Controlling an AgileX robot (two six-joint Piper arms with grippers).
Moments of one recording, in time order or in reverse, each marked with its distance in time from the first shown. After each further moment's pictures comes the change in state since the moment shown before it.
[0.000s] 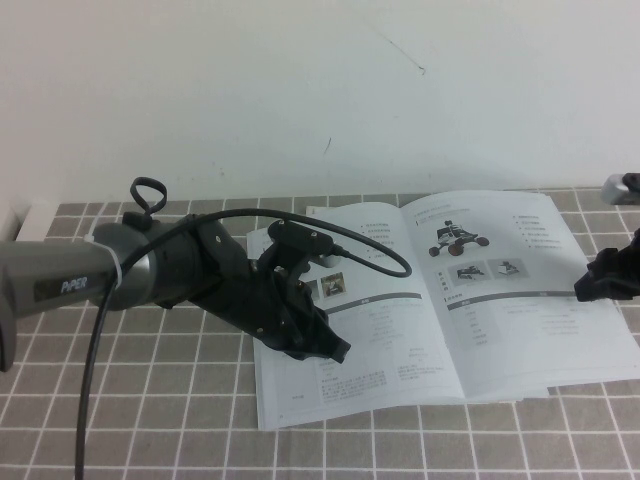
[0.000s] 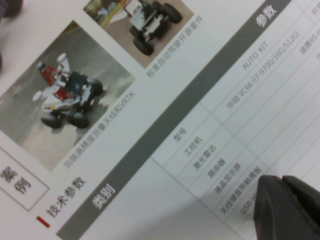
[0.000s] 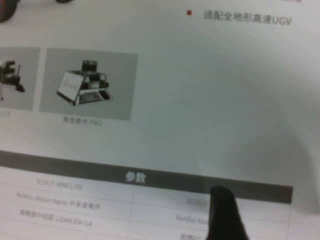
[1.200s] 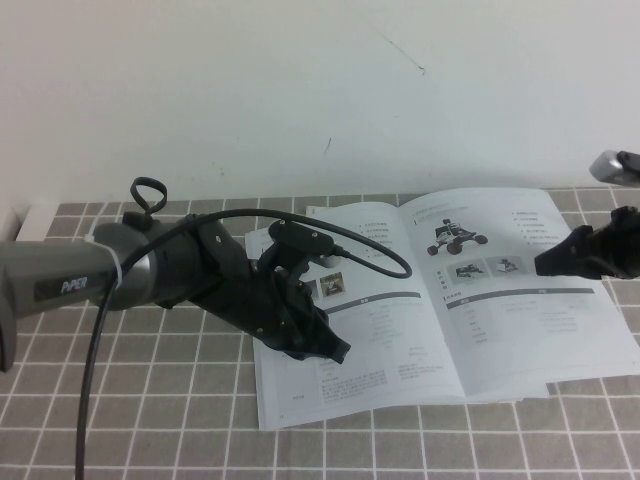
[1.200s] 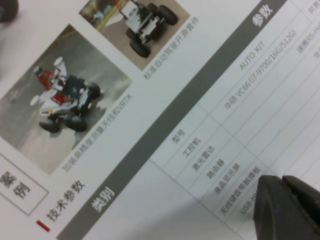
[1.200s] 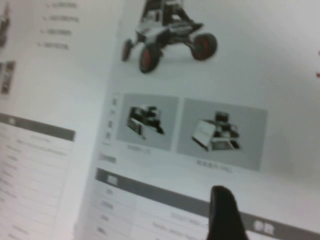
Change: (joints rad) right arm -0.004 0.017 -0.012 0.357 0.152 -0.311; left arm 0.000 0.000 0.000 0.000 0.000 0.006
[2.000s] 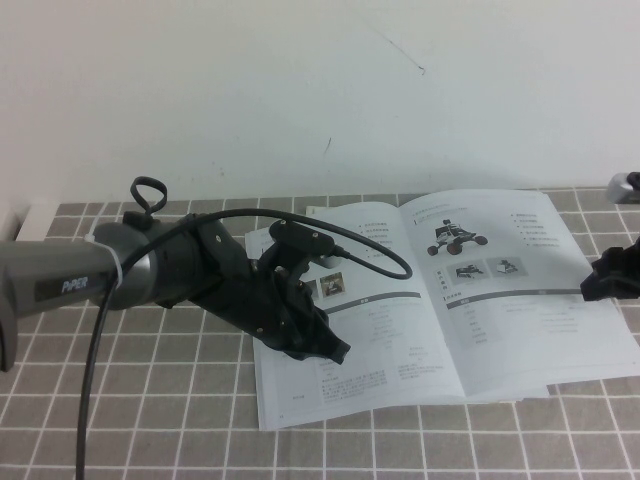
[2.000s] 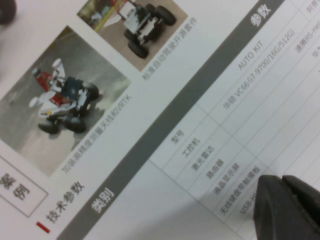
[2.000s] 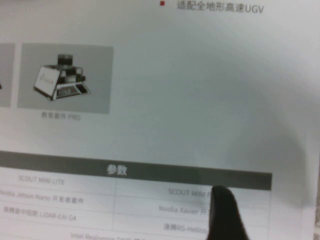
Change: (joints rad) right arm -0.002 -0.014 0.000 -0.407 -0.155 0.365; left arm 0.000 0.000 -0.002 0.002 0.007 0.007
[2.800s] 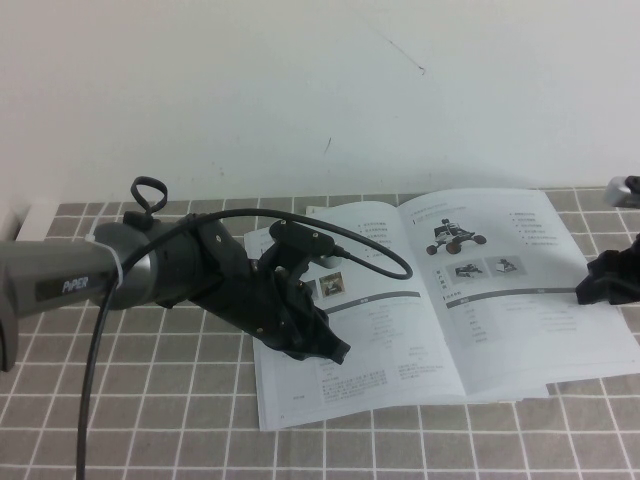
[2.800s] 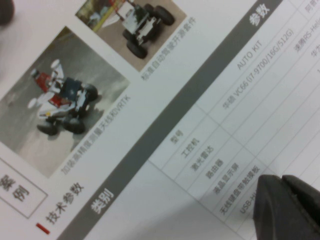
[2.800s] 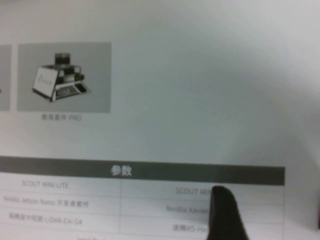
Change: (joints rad) right arm 0.000 0.018 0.000 0.020 0.003 0.026; left arm 0.000 0.000 0.000 0.000 0.002 0.000
